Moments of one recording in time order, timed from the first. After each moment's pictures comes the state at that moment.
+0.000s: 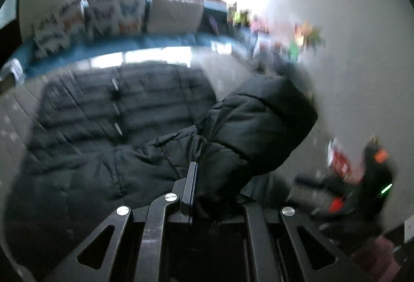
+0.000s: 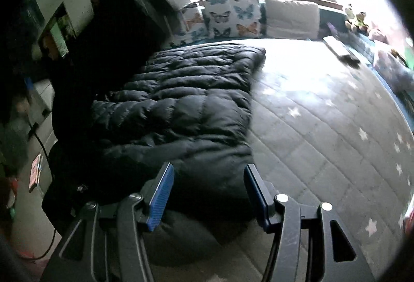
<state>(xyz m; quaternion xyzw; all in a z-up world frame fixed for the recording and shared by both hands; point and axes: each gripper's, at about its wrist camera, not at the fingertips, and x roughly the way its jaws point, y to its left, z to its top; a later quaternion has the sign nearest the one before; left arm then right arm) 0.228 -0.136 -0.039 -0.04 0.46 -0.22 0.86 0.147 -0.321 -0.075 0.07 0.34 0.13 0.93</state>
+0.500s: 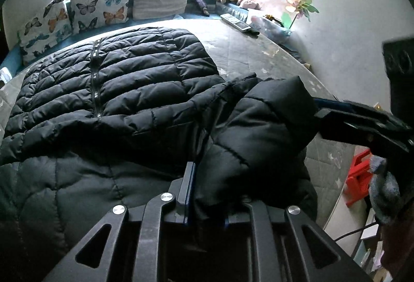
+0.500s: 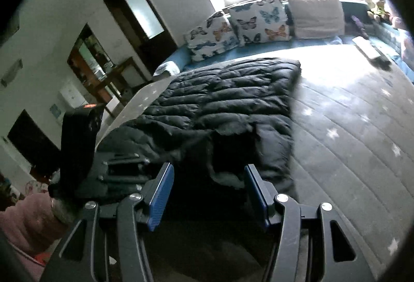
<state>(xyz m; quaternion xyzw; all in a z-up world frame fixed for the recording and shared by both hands) 0.221 -0.145 -0.108 0.01 0.47 -0.25 0.85 0.184 -0.299 -0.035 0.12 0.33 0.24 0.90</state>
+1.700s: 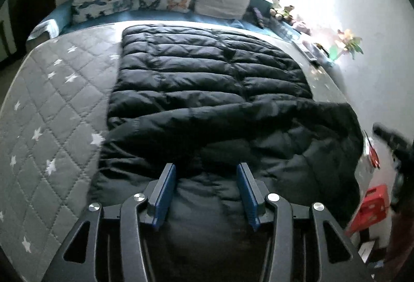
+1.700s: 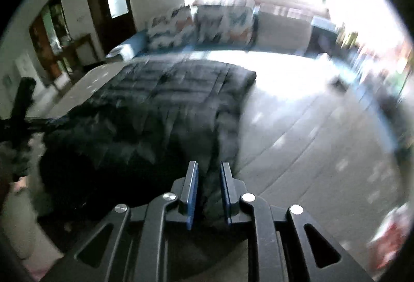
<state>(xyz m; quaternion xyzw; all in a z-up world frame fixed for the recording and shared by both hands) 0.200 0.085 -0.046 -0.07 0.49 -0.15 0.86 0.155 -0.293 -0.006 -0.03 0.30 0.08 0.95</state>
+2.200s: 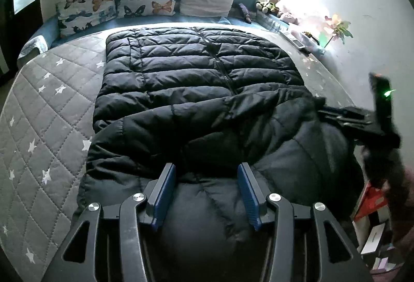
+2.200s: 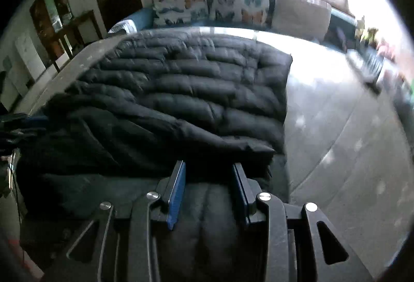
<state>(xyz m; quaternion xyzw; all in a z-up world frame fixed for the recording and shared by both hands) 0.199 0.061 -0.053 -0.03 0.48 -0.17 0.86 0.244 -0.262 -0.090 0.01 0.39 0.12 0.91</state>
